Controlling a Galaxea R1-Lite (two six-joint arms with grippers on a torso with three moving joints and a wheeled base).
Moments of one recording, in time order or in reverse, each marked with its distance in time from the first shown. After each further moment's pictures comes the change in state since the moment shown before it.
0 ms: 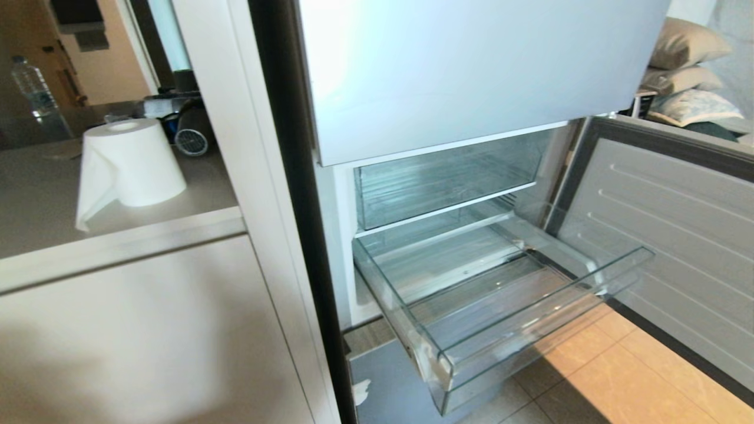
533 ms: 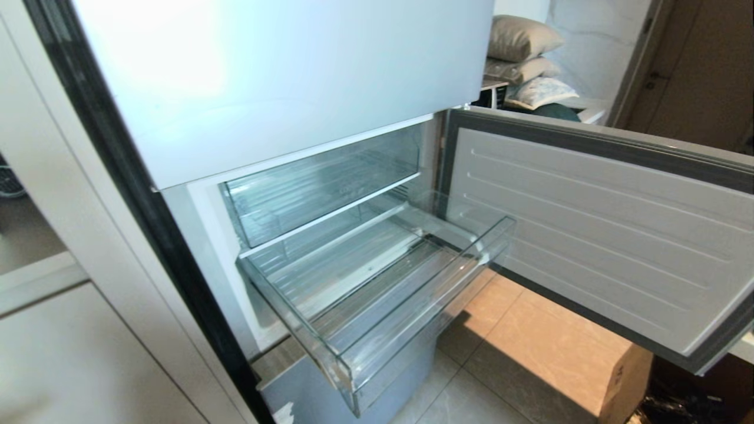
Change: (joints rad) left arm 0.000 0.000 0.000 0.000 0.000 0.000; right arm 0.000 0.000 0.000 0.000 0.003 -0.007
